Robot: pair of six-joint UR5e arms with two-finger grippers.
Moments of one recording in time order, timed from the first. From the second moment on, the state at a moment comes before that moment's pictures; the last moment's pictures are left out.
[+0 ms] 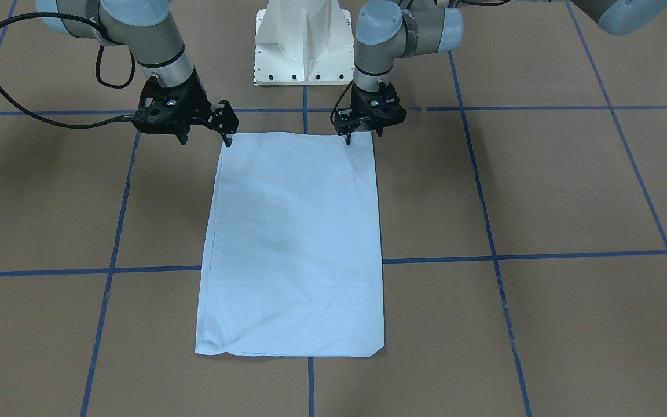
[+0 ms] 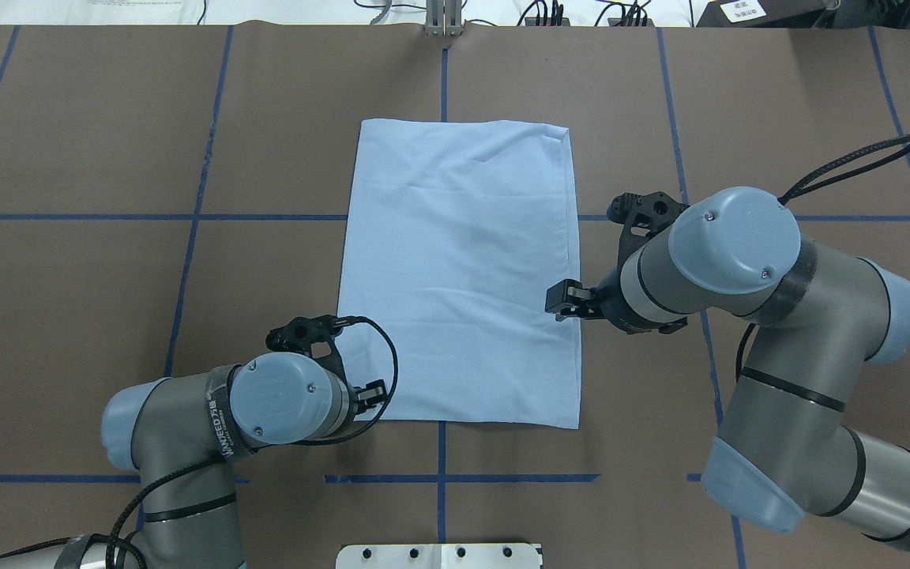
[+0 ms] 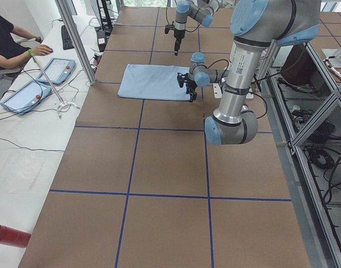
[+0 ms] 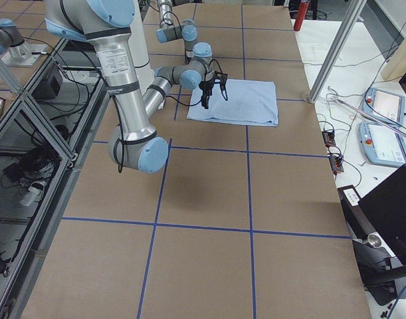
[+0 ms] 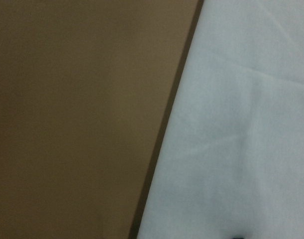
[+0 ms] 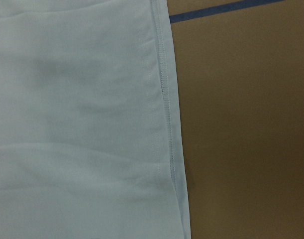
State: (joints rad) left arm -0.28 -2.04 -1.82 -1.66 -1.65 -1.66; right arm 0.54 -1.22 2.02 -1.55 1.88 1.38
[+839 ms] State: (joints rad) left arm -0.27 -2.04 -1.83 -1.66 -1.65 -1.66; right arm 0.55 -1.22 2.02 -1.55 1.88 1.37
